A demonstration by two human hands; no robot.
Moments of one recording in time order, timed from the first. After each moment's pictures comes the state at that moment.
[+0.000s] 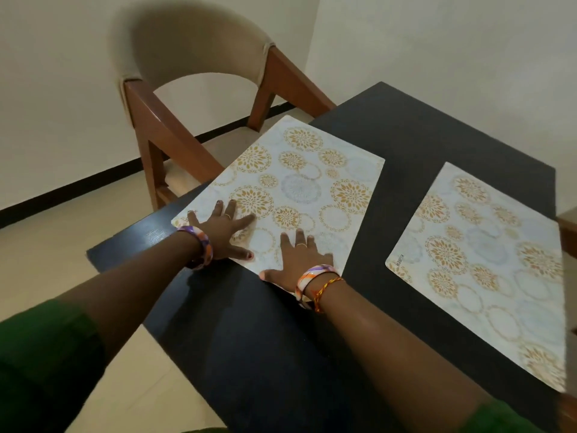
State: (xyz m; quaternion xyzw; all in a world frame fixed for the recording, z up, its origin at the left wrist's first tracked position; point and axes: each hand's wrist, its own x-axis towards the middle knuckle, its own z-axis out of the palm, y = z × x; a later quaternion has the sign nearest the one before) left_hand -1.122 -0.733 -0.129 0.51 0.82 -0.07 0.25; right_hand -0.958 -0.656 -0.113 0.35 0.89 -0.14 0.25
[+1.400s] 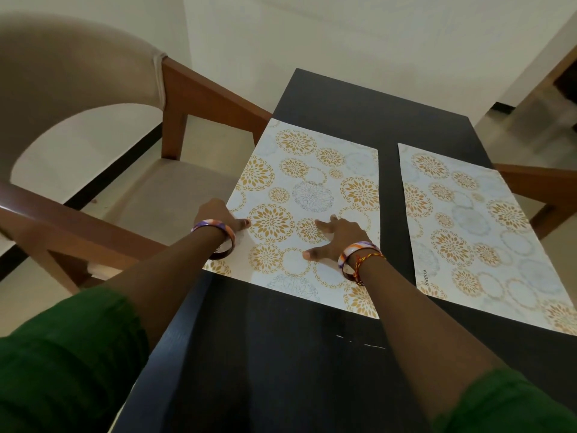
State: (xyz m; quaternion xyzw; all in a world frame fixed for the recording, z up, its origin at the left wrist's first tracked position) left_hand -1.239 -0.551 -0.128 0.41 0.84 0.20 0.29; right_hand -1.014 -0.506 -0.126 0.61 0.75 -0.24 0.09
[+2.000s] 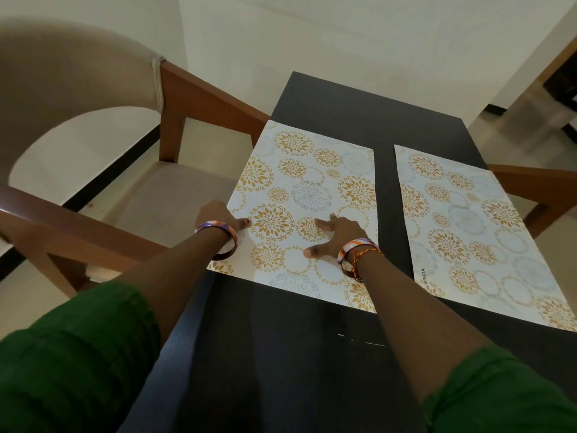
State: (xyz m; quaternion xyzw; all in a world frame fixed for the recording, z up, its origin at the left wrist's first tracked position) left_hand -1.239 -0.553 -0.127 0.41 0.84 0.22 0.29; right_hand -1.015 -0.502 -0.126 0.62 0.73 -0.26 0.07
